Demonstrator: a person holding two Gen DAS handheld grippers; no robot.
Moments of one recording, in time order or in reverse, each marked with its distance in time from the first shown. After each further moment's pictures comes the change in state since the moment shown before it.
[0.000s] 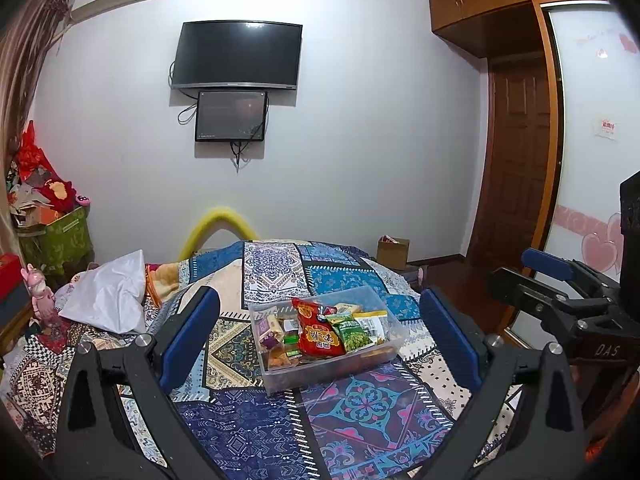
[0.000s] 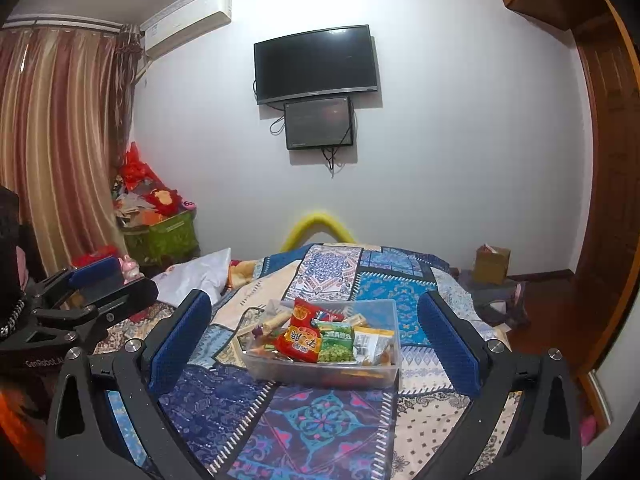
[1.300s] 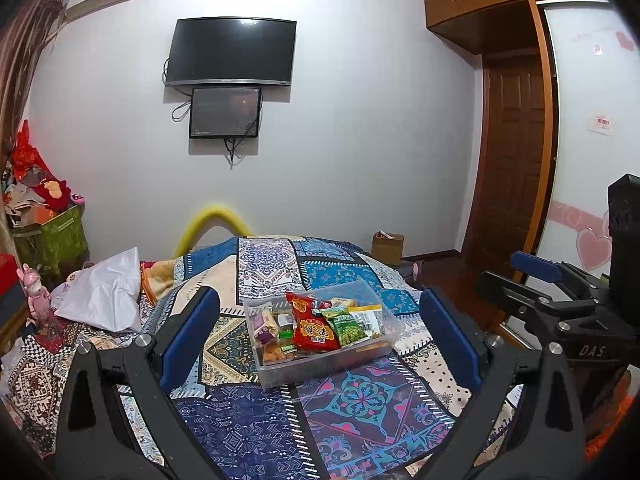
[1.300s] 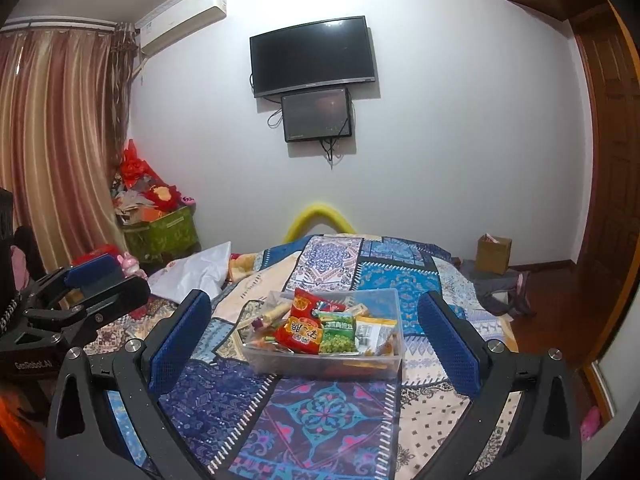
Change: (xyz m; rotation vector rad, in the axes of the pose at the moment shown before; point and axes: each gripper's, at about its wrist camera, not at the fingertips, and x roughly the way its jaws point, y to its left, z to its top) left arm 0.002 0.002 -0.005 0.009 0.015 -0.026; right arm 0.005 -0.001 -0.007 0.020 0.030 0.002
